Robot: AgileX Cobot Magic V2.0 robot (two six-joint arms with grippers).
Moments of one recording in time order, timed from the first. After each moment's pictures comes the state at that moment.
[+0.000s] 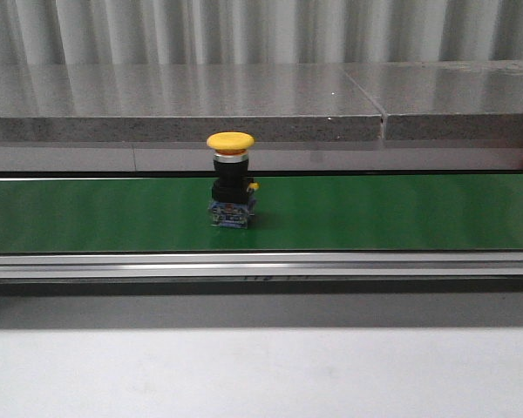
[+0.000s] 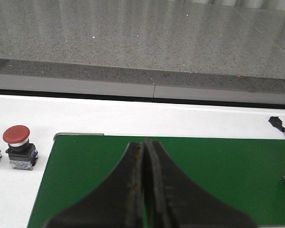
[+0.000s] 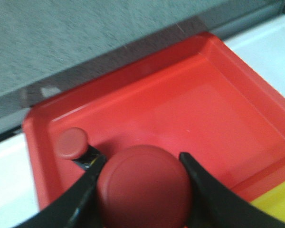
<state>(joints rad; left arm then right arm) -0.17 0.55 -0.49 0.16 0.29 -0.24 -0.66 1.55 -1.04 0.85 0.22 -0.78</state>
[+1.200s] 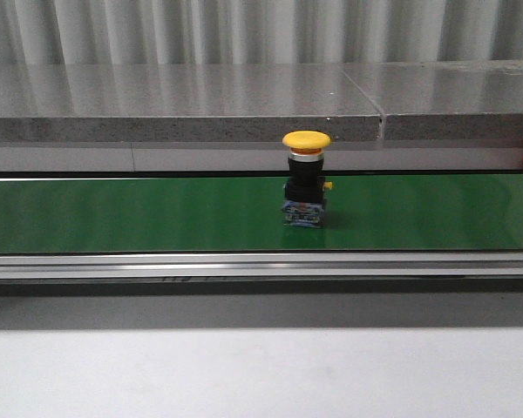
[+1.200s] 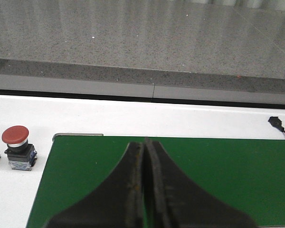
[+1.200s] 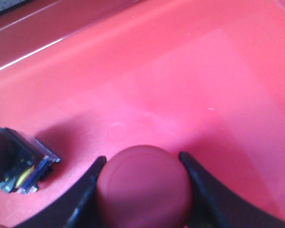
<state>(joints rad) -0.17 0.55 -0.49 0.16 0.29 -0.24 -0.60 1.97 -1.25 0.85 0.18 -0.82</state>
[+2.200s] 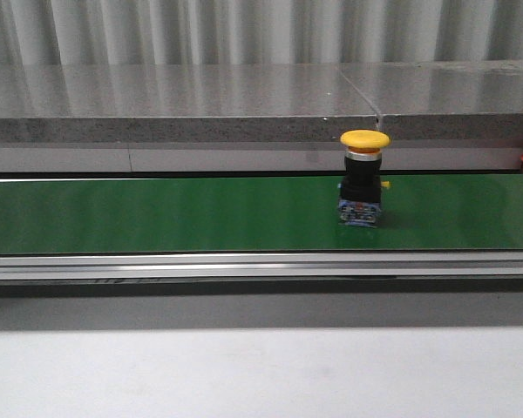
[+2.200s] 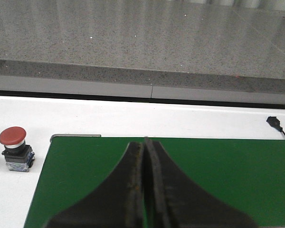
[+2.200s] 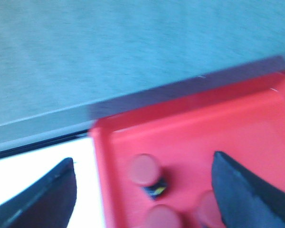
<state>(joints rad) -0.17 0.55 -0.49 0.16 0.29 -0.24 -0.54 1.58 -1.25 0.84 0.42 -0.82</state>
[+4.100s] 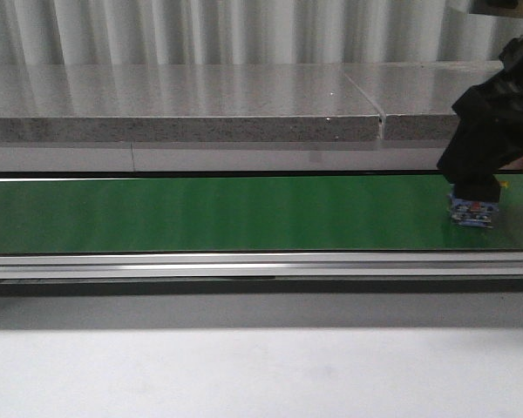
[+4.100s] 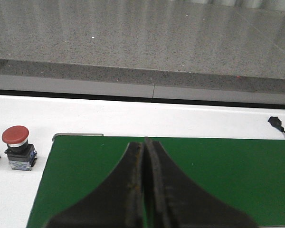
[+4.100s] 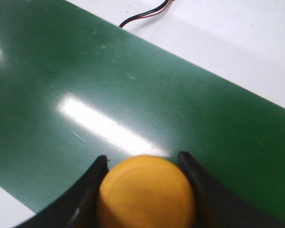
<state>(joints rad) -0.17 0.55 -0.49 0.16 0.29 -0.24 0.09 1.48 -0.90 0.60 0.48 -0.82</state>
